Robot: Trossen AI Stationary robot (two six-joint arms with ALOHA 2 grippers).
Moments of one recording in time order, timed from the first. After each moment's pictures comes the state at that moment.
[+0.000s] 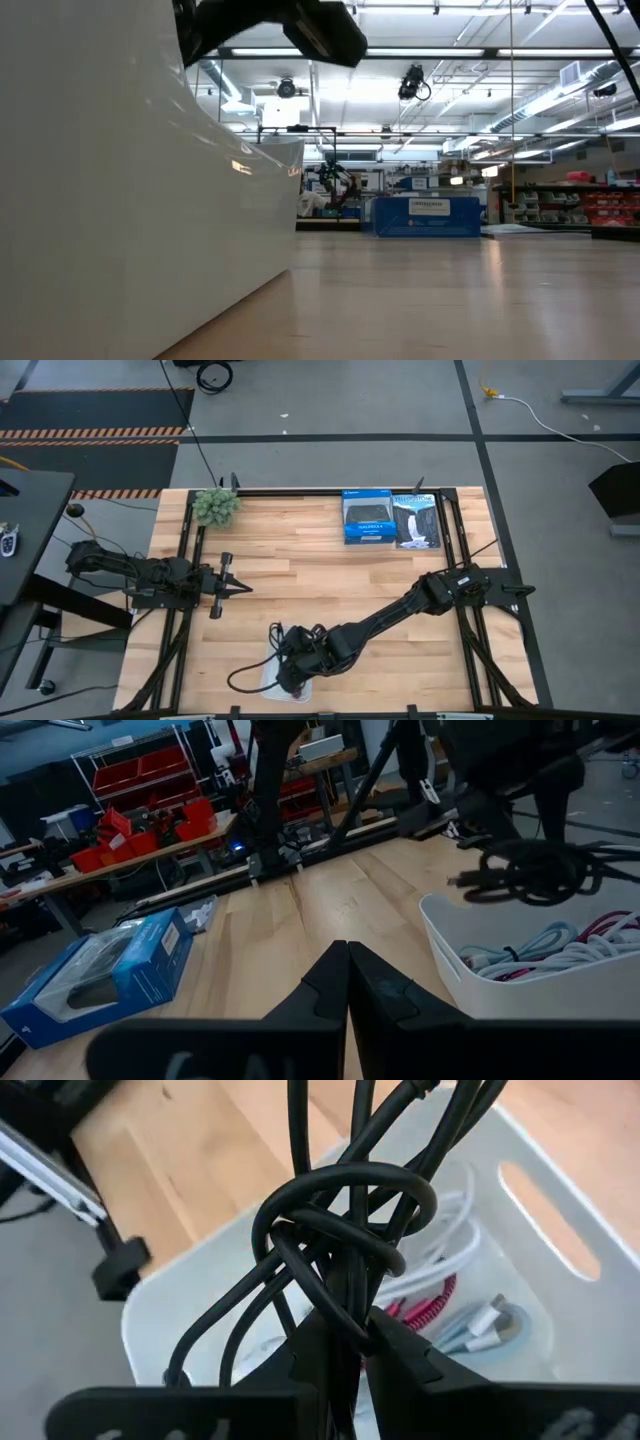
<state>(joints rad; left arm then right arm) -0.23 0.21 0.01 0.16 -0.10 0.26 0.47 2.42 2.27 -0.87 0.30 1.10</state>
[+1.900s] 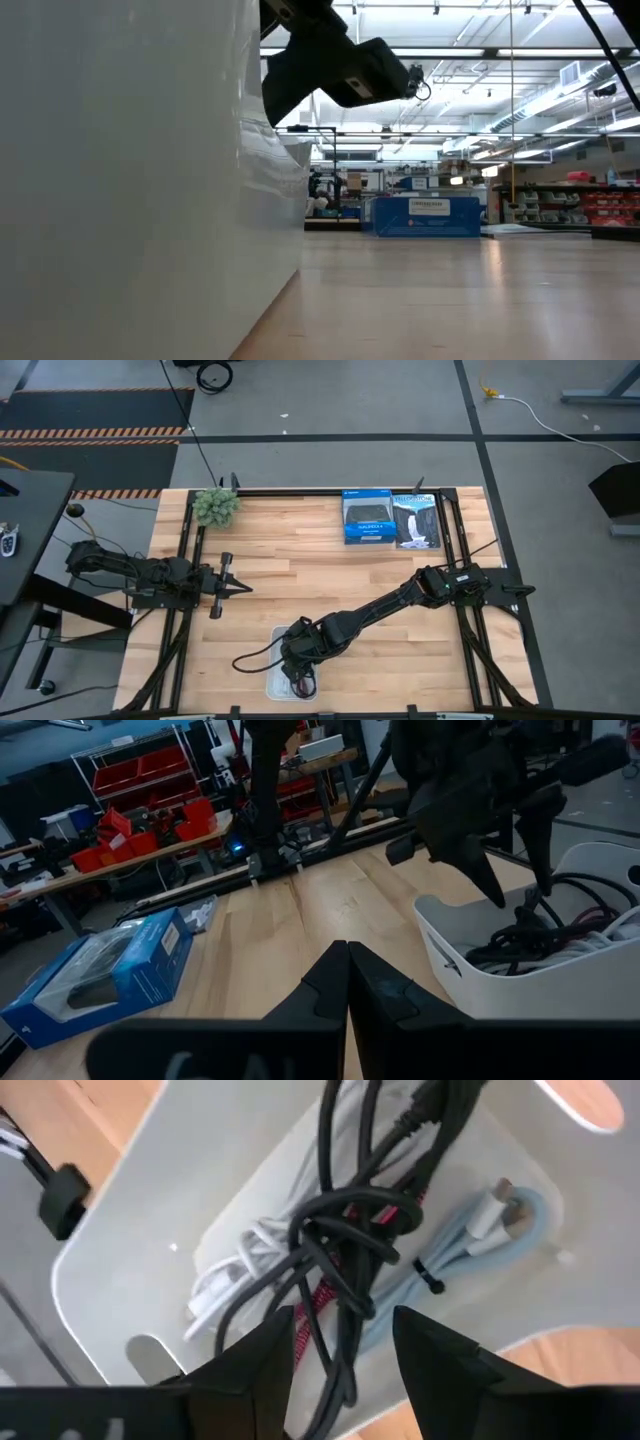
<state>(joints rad) -0.23 0.21 0.01 0.16 -0.10 0.26 0.40 2.40 2.20 -0.94 -0.02 1.23</state>
